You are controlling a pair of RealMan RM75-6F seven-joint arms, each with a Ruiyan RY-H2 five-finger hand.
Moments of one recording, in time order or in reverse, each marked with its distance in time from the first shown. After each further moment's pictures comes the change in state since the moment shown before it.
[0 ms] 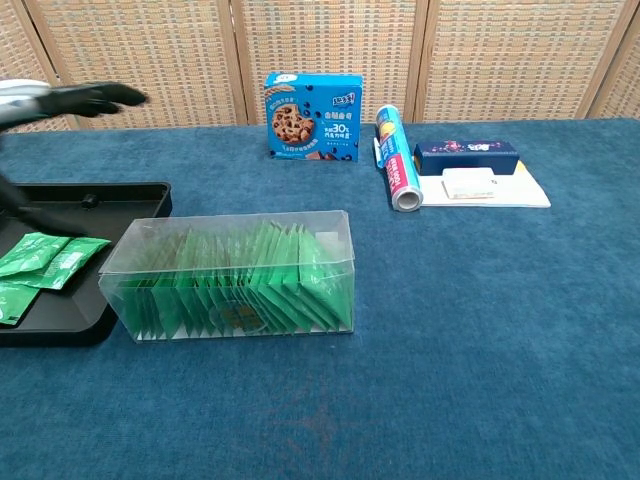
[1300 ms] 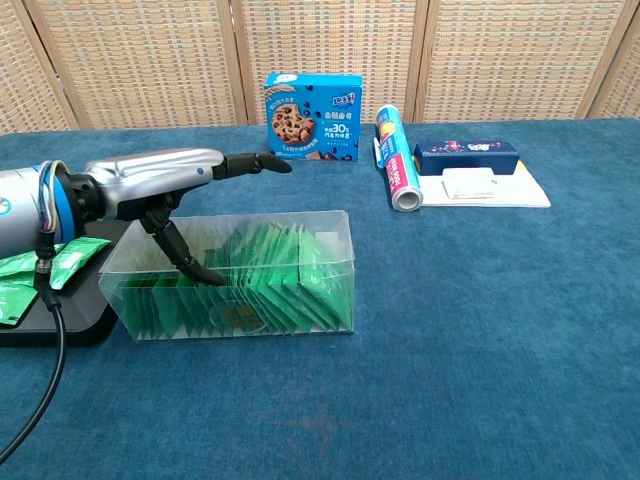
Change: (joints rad) left arm -0.182 -0.253 -0.054 0.146 -0.105 -0.223 0.132; right arm 0.015 -0.009 0.011 0.054 0.063 -0.086 0.044
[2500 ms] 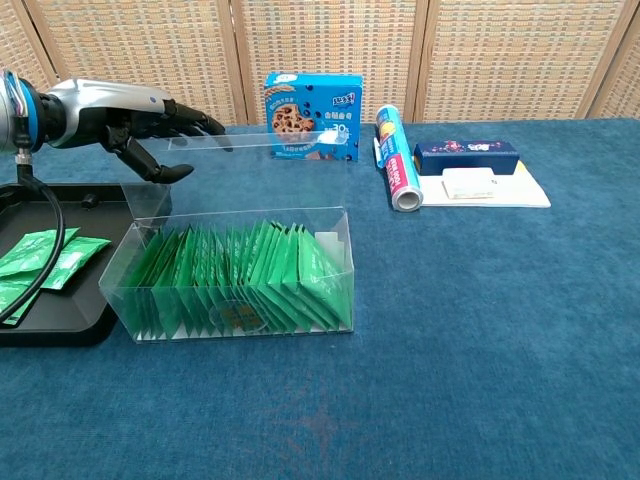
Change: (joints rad) left arm -0.097 0.228 -0.118 -0.074 -0.408 -0.282 -0.125; right arm 0.005 0.001 -0.005 -0.008 -0.007 -0.012 -0.003
